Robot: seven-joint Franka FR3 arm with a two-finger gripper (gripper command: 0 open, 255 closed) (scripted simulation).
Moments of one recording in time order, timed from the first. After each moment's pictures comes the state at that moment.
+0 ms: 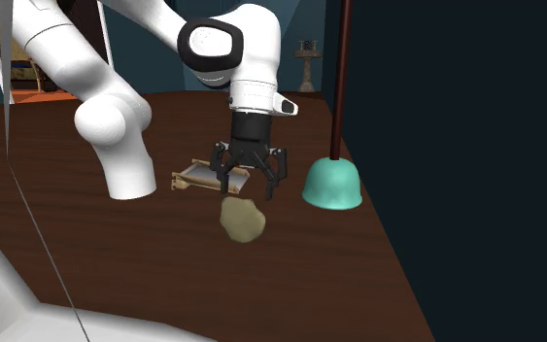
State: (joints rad) arm 0.19 -0.57 -0.54 -2.76 -0.59 2.14 -1.26
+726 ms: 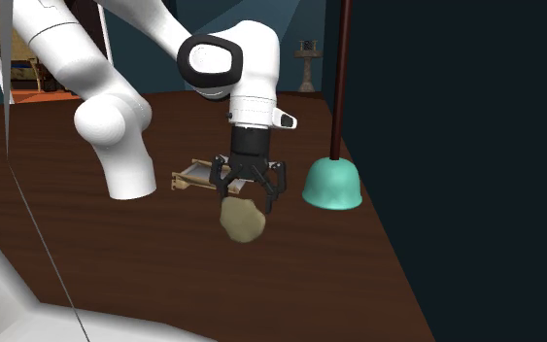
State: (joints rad) arm 0.19 -0.51 -0.57 -2.79 -0.62 2.23 -1.25
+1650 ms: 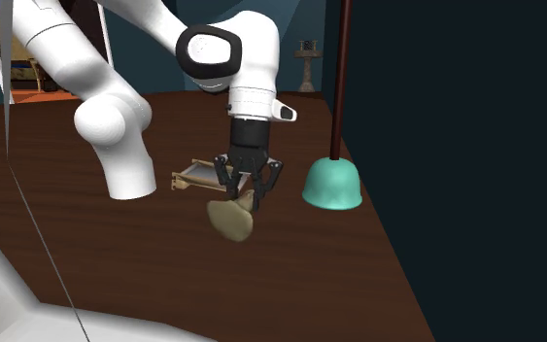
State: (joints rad) arm 0.19 -0.55 -0.55 -2.77 -0.61 2.18 -1.26
